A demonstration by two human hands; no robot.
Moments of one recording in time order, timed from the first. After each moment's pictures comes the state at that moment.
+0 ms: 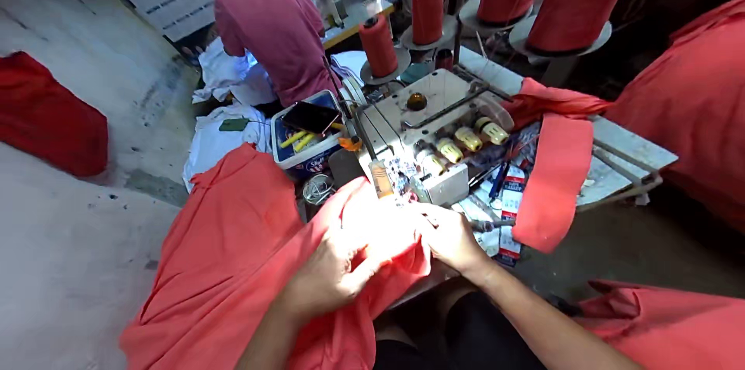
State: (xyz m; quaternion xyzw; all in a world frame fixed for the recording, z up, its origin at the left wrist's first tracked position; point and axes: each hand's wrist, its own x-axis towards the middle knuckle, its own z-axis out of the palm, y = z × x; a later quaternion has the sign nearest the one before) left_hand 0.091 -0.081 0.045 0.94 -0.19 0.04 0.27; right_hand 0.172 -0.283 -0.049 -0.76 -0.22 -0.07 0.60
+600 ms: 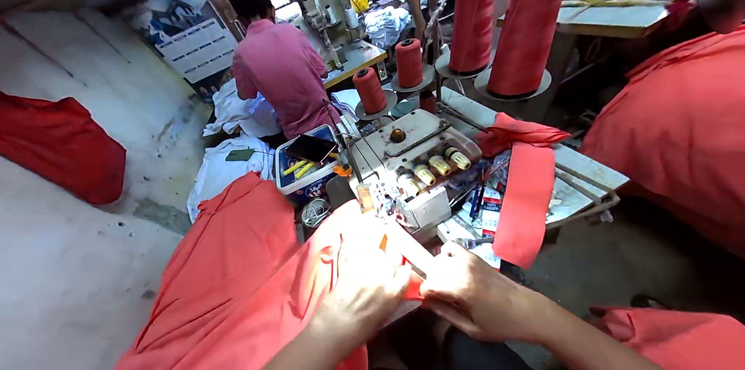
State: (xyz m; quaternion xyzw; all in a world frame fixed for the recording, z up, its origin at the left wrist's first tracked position) left_hand 0.092 -0.148 0.051 0.93 -0.33 0.15 -0.11; right_hand 0.154 -0.354 -0.017 -0.71 -0.59 -0.20 0.33
